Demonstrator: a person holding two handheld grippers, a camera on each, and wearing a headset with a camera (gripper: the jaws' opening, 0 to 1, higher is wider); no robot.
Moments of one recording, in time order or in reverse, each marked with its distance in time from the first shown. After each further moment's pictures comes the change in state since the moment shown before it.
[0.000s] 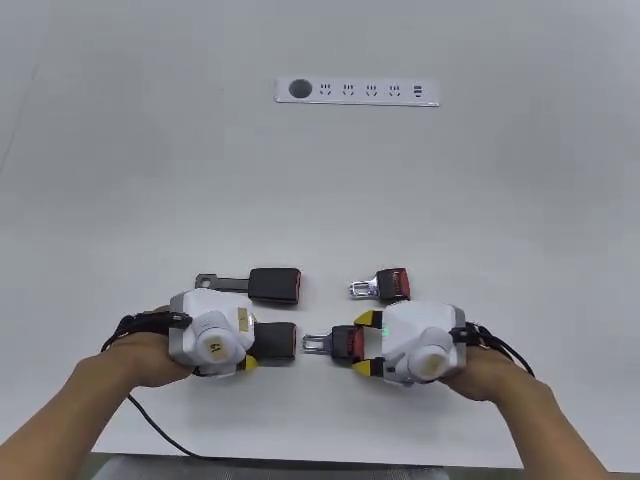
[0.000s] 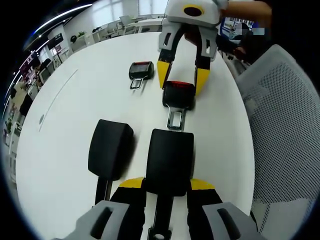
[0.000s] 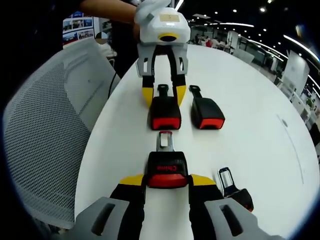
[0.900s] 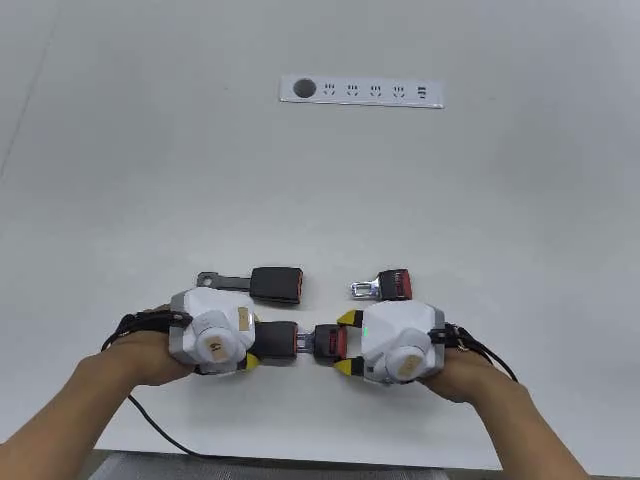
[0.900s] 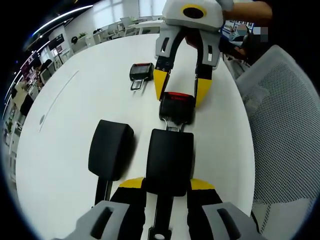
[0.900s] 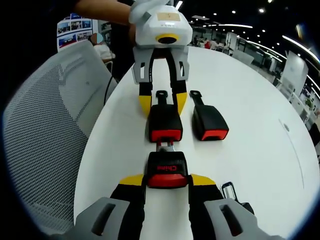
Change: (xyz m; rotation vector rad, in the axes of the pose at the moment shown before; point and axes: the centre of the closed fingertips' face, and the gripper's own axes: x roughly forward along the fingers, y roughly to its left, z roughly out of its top) left arm 0.003 0.002 -0.003 -0.002 -0.018 0.004; right arm 0.007 0.000 0.022 0.006 -0.020 -0.011
